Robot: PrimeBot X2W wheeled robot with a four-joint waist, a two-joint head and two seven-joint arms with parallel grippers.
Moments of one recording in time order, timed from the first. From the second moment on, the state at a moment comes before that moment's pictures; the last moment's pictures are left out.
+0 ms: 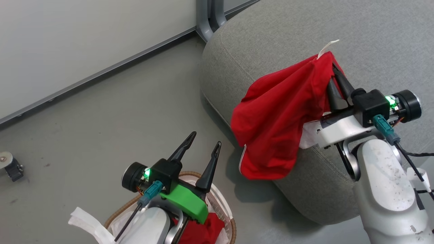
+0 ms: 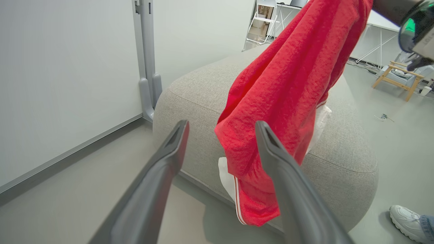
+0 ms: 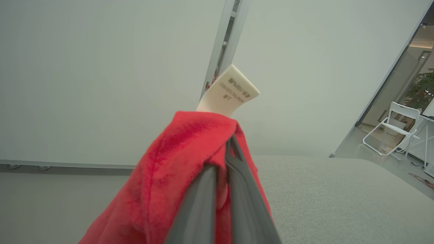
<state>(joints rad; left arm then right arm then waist) -0.31 0.09 -0.55 0.35 -0.30 -0.13 -0.26 -0.49 -0.05 0.04 0.25 -0.12 0.13 -0.26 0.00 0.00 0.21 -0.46</state>
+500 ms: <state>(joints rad) -0.33 0.11 -0.57 0.29 -0.27 -0.13 -0.26 -0.94 -0.28 -0.12 0.39 -0.21 0.13 -0.26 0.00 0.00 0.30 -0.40</state>
